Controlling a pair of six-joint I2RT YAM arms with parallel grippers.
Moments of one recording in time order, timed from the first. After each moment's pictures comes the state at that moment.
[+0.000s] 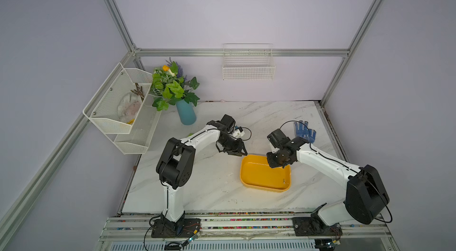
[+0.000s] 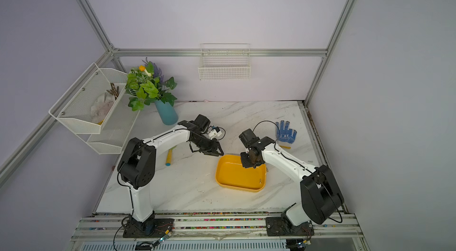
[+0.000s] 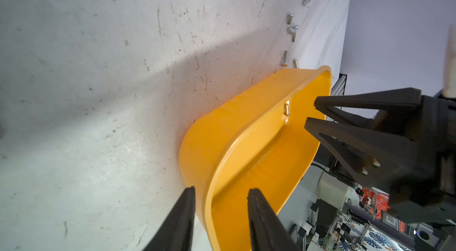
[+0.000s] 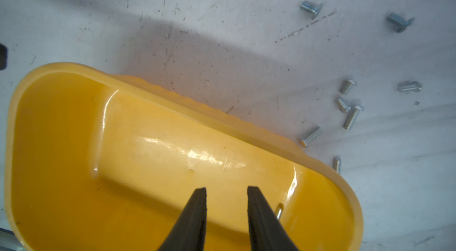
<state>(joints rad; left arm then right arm) -0.50 1.97 1.47 -0.75 0.67 -0.22 0.55 1.48 1.05 -0.85 0.01 0.39</state>
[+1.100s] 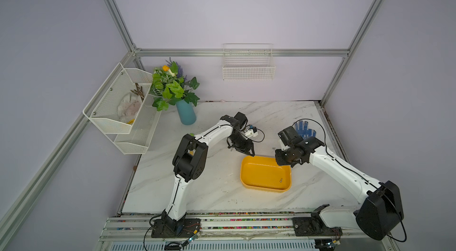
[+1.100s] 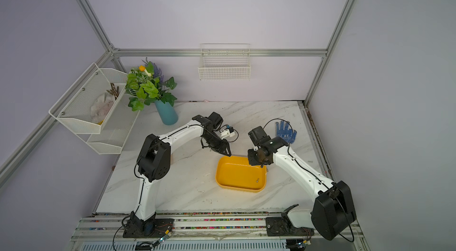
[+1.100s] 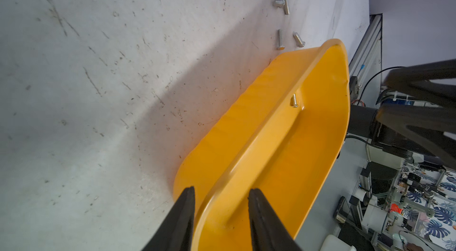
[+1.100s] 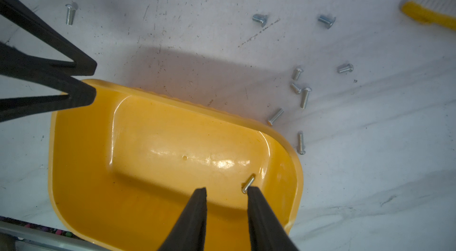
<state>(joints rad) -0.59 2.17 1.78 -0.96 0.63 0.08 0.47 1.33 1.06 -0.93 0.01 0.42</state>
